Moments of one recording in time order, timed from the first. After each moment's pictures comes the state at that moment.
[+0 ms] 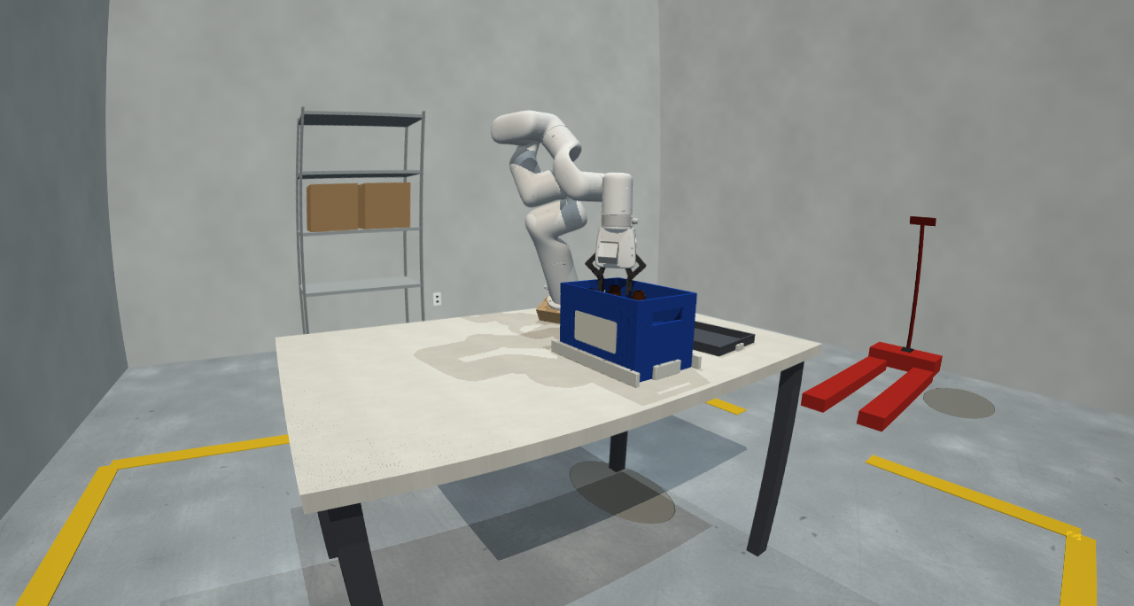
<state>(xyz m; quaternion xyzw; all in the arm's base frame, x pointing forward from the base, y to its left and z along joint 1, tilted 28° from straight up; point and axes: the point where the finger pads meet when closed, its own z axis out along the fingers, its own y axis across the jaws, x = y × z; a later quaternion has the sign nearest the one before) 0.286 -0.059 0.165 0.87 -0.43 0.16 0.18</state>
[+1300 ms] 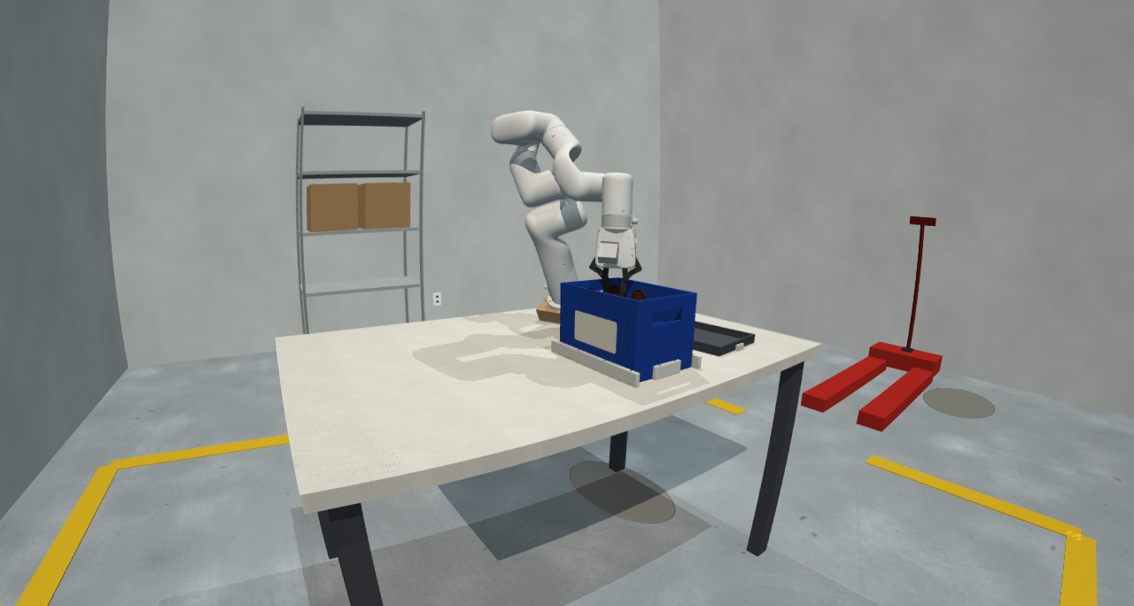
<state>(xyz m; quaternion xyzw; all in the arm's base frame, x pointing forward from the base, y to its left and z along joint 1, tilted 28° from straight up) 0.286 -0.059 0.165 0.87 -0.43 0.16 0.18</state>
